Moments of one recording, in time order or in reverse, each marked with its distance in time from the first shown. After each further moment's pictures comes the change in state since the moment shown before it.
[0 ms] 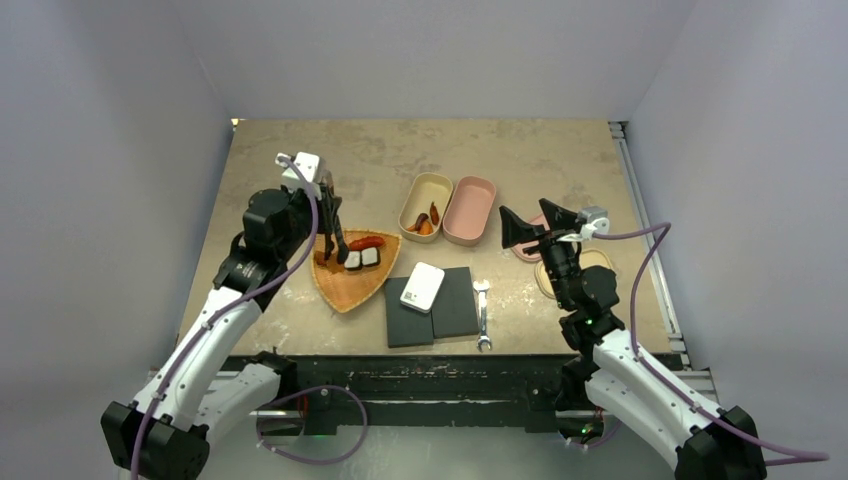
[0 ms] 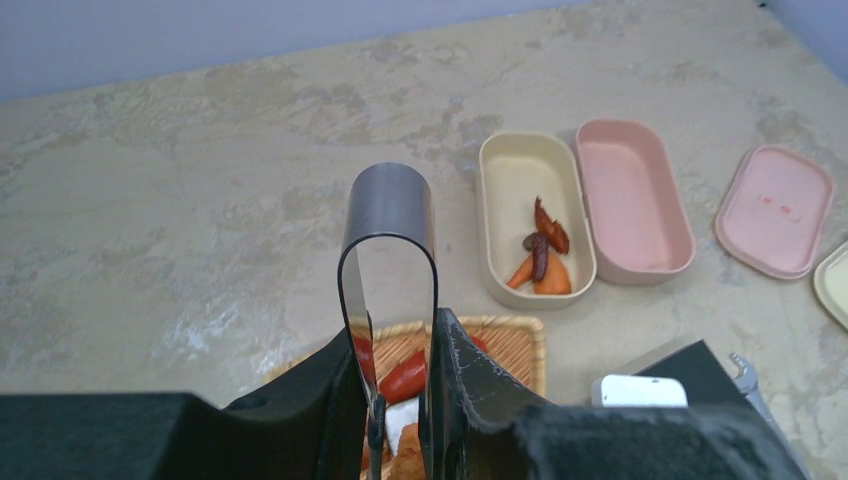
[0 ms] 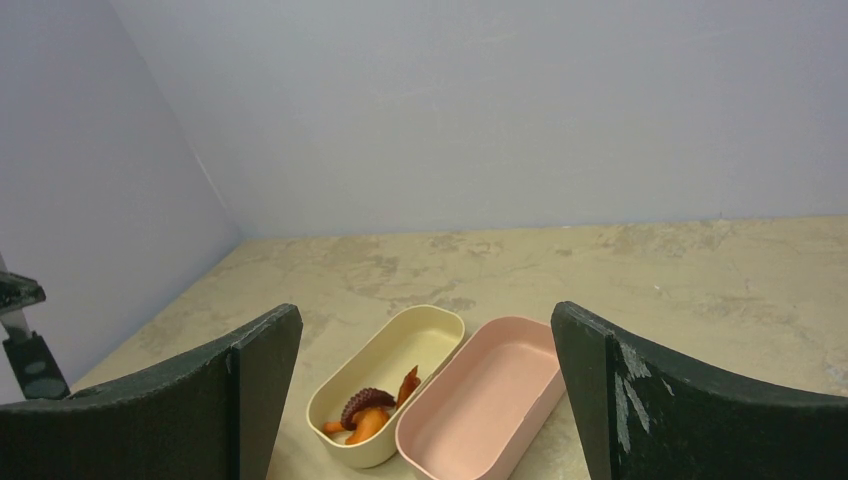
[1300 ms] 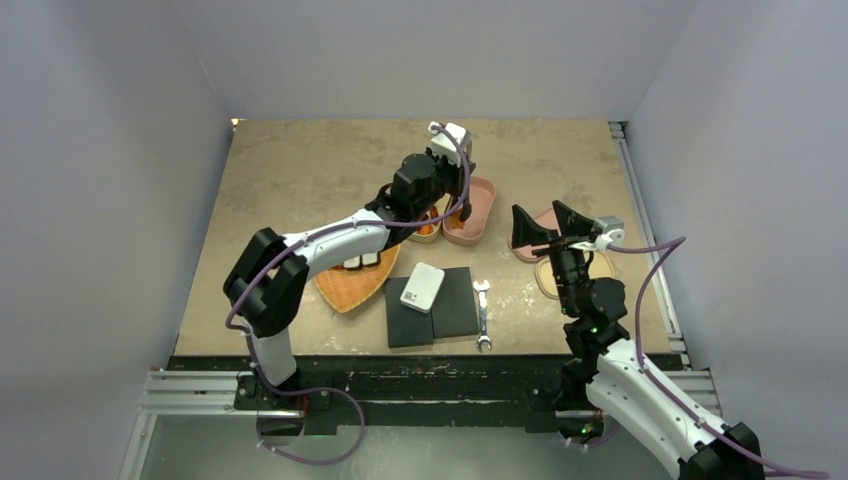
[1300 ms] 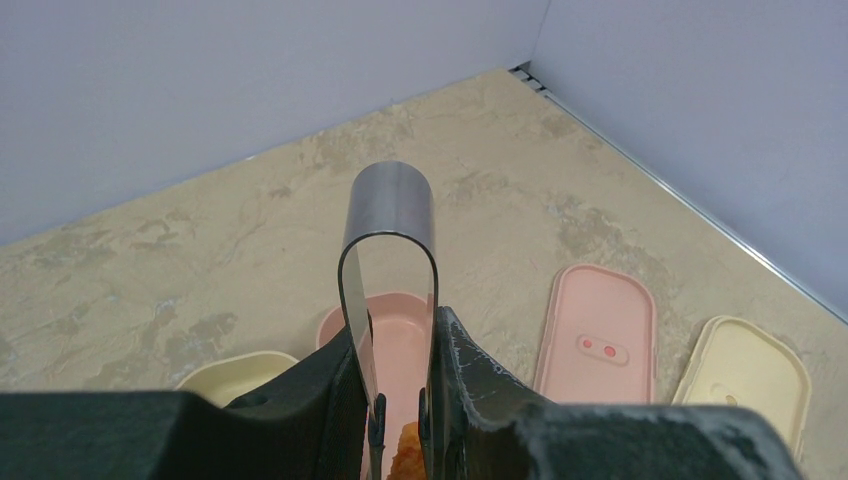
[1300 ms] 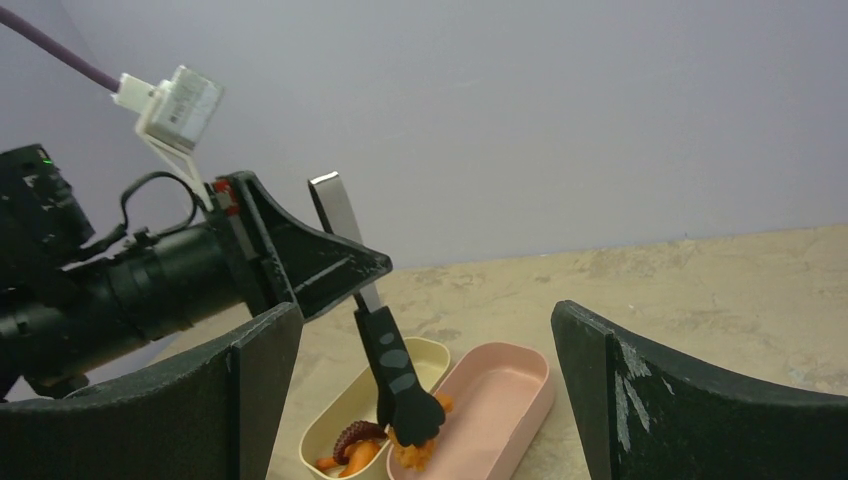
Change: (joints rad) left arm -0.431 0.913 0.492 0.630 -0.115 -0.049; right arm 0.000 -0.097 -0.034 0.013 0.079 0.000
